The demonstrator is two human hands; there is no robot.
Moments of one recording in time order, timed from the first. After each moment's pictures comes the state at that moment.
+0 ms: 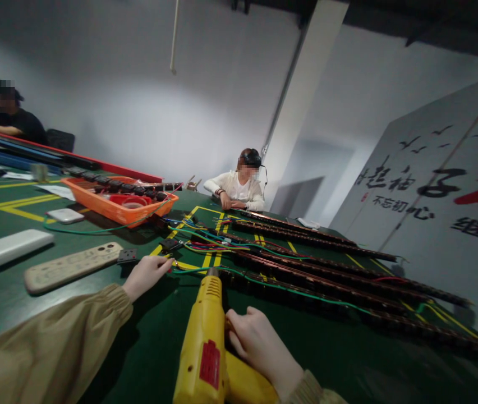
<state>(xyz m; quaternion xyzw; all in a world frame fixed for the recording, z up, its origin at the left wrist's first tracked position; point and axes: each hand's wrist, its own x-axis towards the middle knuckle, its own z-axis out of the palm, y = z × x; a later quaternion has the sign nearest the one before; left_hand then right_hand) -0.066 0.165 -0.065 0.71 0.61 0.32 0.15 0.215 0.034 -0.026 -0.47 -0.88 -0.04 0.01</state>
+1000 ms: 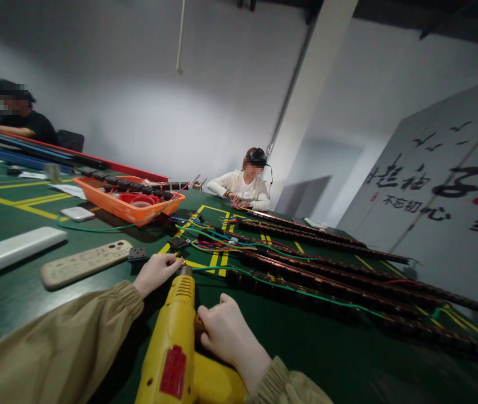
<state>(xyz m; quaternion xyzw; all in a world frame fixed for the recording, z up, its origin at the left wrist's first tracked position) -0.064 0.164 -0.066 0.71 0.60 0.35 0.15 0.140 0.055 -0.025 -0.45 -0.89 -0.07 -0.04</state>
